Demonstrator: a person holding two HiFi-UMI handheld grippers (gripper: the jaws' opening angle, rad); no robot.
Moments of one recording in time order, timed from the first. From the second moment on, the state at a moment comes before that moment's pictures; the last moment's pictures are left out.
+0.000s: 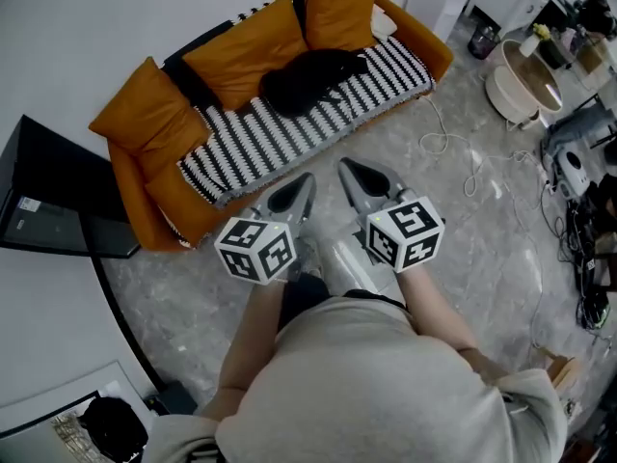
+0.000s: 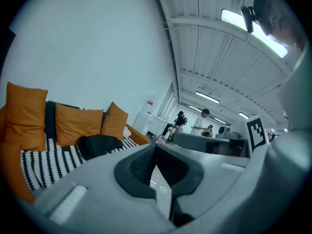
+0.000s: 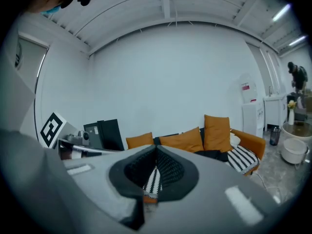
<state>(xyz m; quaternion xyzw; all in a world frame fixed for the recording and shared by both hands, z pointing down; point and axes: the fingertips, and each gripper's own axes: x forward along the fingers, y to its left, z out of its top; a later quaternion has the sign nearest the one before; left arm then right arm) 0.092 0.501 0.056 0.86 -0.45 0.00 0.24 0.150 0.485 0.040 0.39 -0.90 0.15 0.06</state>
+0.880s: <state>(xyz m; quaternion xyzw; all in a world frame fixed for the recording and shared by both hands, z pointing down) 0.005 0.371 0.070 0.87 -0.42 0.01 0.25 0.042 0.370 0.056 0.40 -0.90 0.13 0.11</state>
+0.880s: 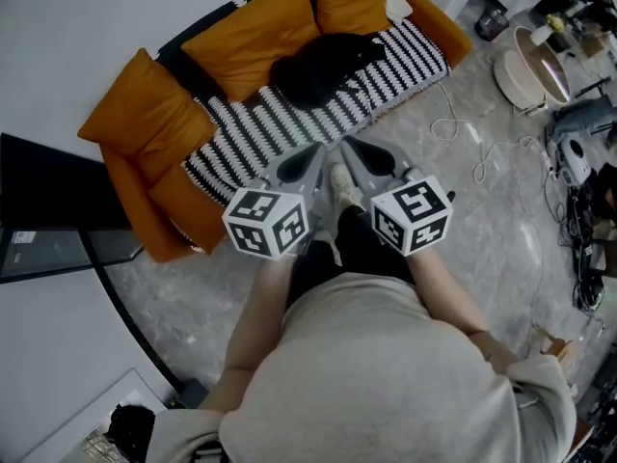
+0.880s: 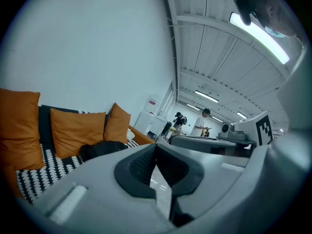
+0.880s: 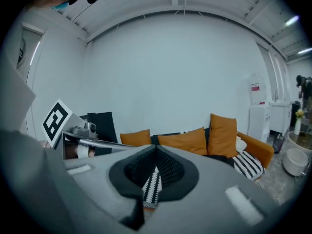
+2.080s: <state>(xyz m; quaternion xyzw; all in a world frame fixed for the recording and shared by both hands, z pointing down) -0.001 0.071 0.093 0.83 -0.50 0.02 0.26 0.043 0.054 0.067 0.30 -0.93 0.17 0.09</state>
